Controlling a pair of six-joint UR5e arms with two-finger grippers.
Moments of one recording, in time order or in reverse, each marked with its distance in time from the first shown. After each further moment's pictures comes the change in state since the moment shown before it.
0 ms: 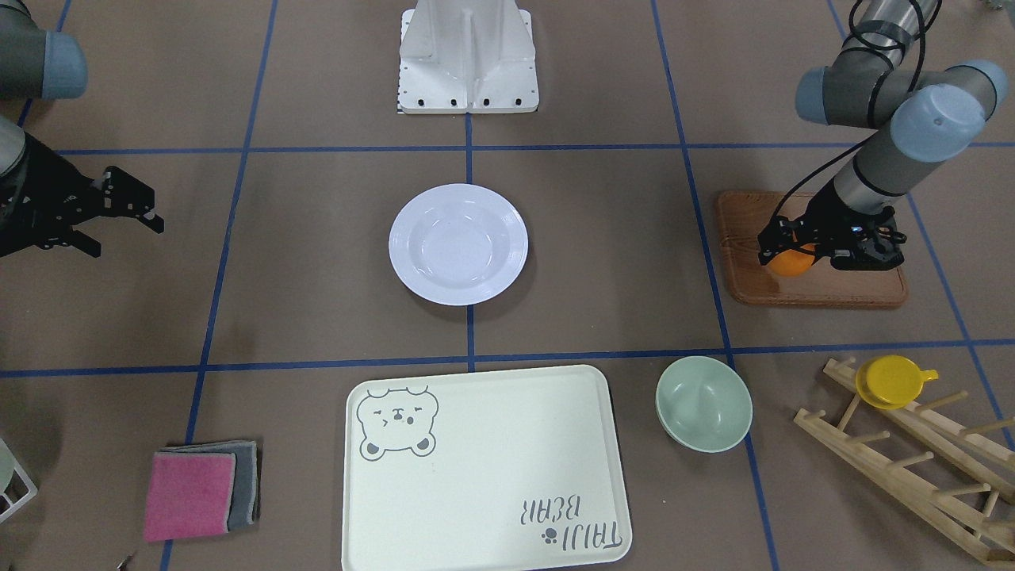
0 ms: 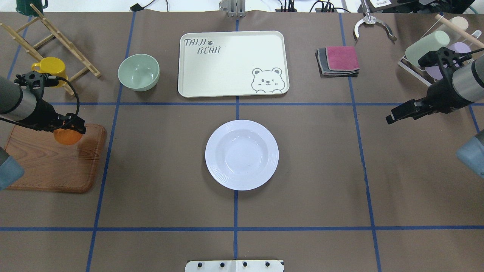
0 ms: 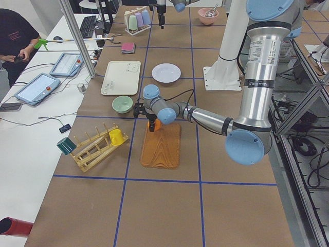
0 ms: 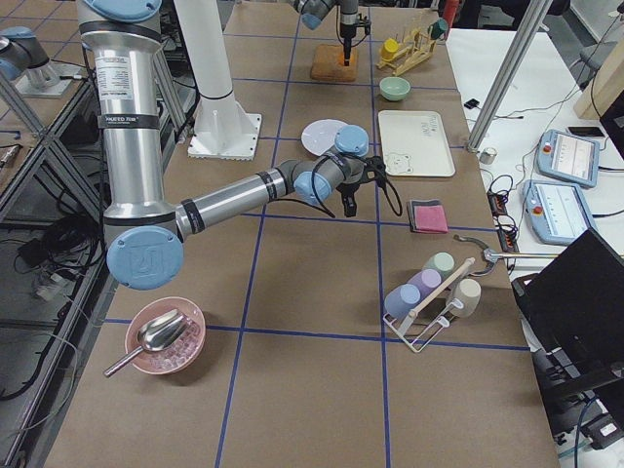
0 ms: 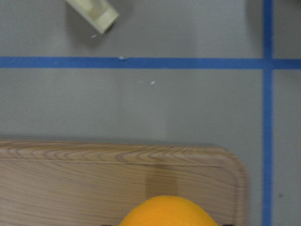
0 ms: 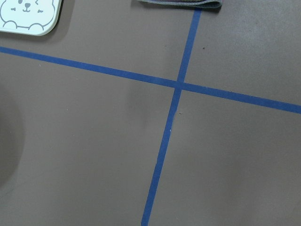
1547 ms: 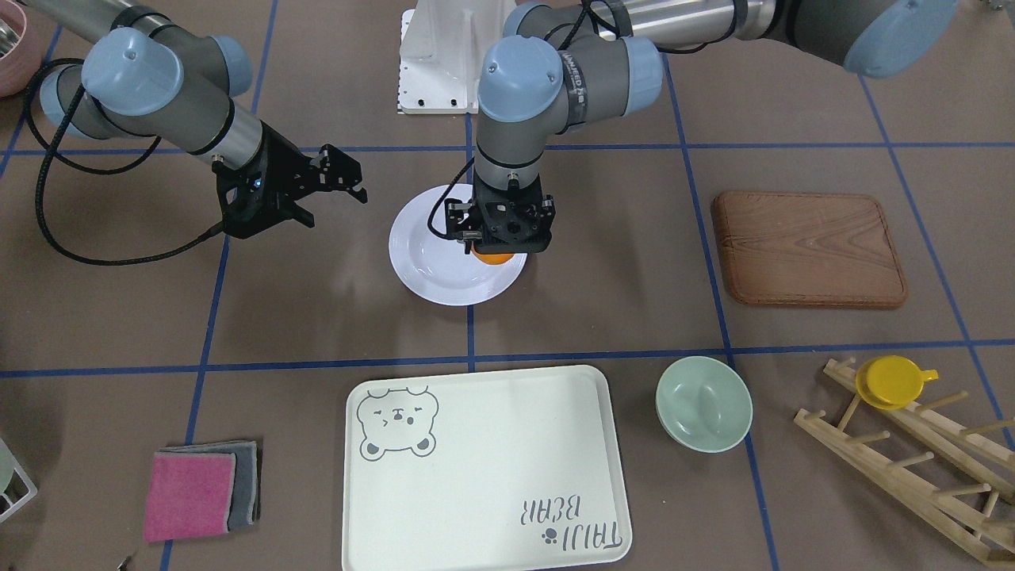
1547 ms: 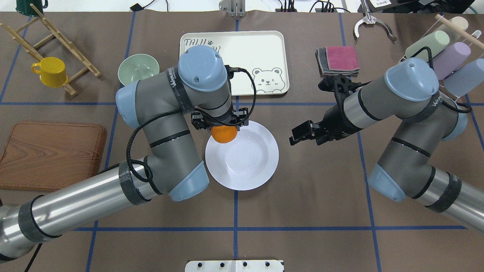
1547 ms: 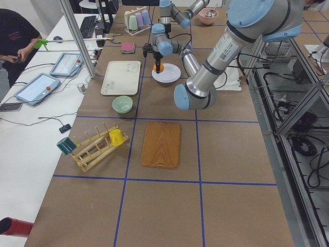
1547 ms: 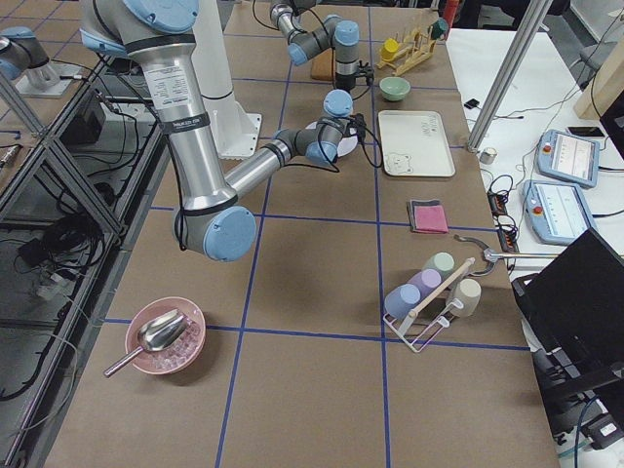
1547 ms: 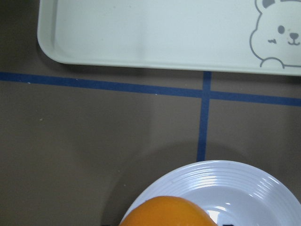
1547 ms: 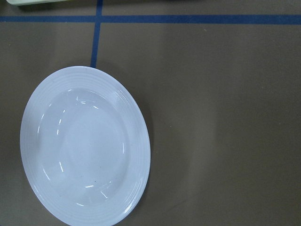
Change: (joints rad) left arm 0.360 -0.738 0.181 0.423 0.254 -0.323; right arm -0.310 0.254 -0.097 0.254 -0.084 0.507
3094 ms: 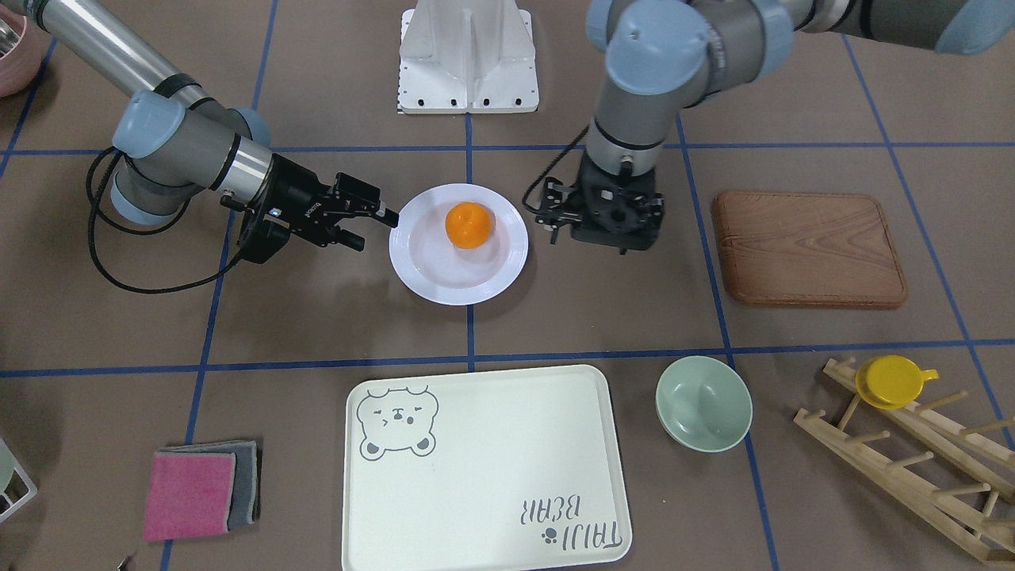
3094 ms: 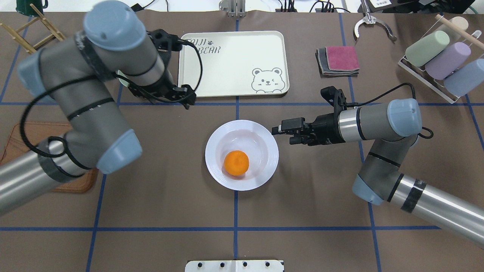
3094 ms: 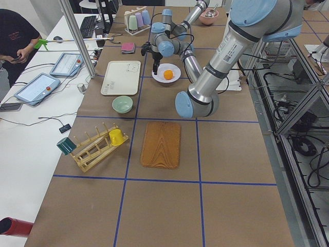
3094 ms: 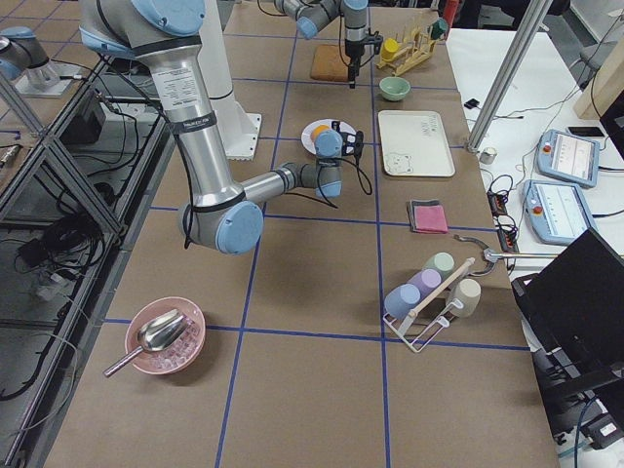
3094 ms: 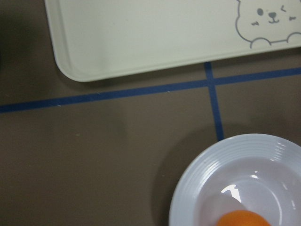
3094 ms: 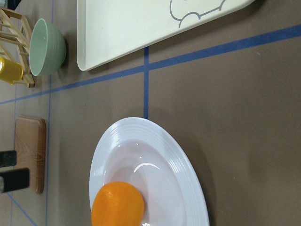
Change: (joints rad) left arm -0.255 0.235 -0.255 0.106 -0.133 0.468; right arm -0.088 0.056 -0.329 0.795 -0.218 0.525
